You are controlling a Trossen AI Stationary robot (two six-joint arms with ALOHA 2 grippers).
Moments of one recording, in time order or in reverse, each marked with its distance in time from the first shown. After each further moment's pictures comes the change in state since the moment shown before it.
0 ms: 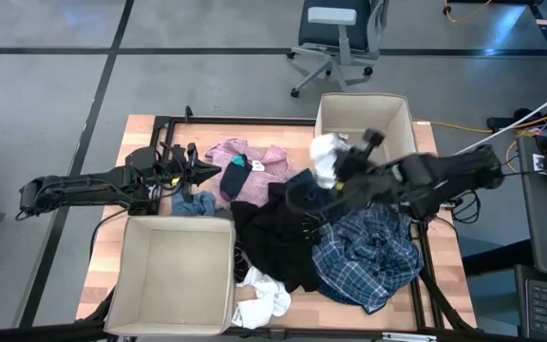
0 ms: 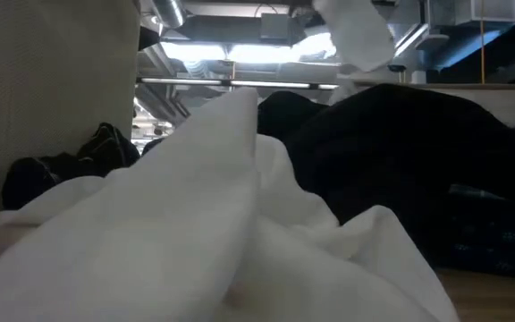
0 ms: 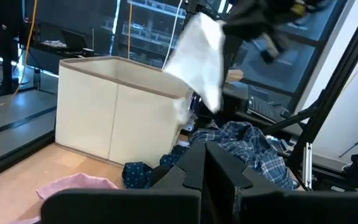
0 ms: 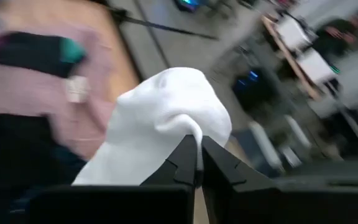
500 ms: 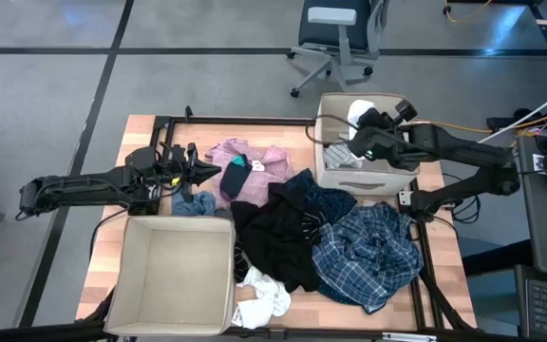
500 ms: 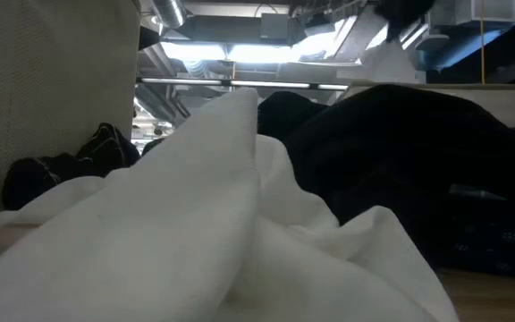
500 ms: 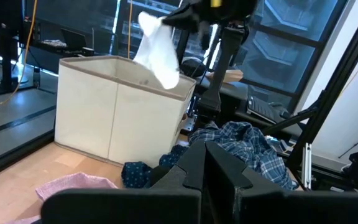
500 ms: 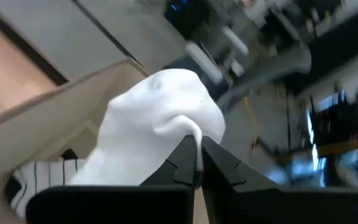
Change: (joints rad) left arm 0.000 0.000 0.000 -0.001 0.000 -0.007; right arm -0.397 -0.182 -0.234 -0.014 0.025 0.129
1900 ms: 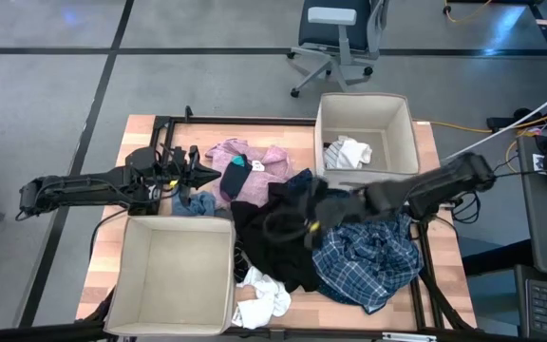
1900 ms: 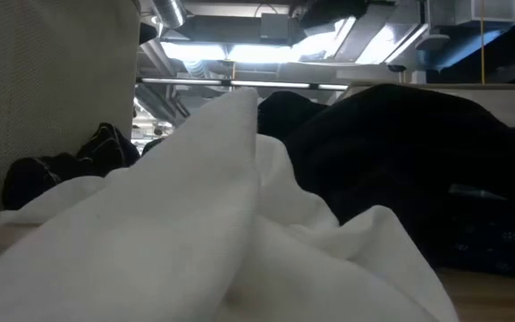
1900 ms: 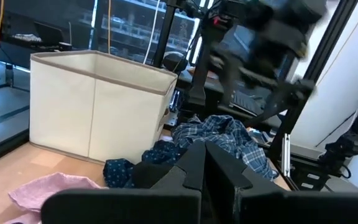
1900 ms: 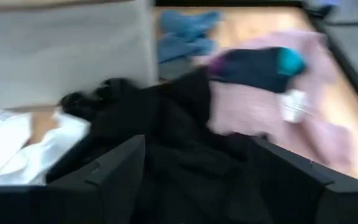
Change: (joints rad) left arm 0.000 0.000 0.000 -0.002 0.087 0.003; right arm 0.449 0.284 -0.090 0.696 -0.667 -0.082
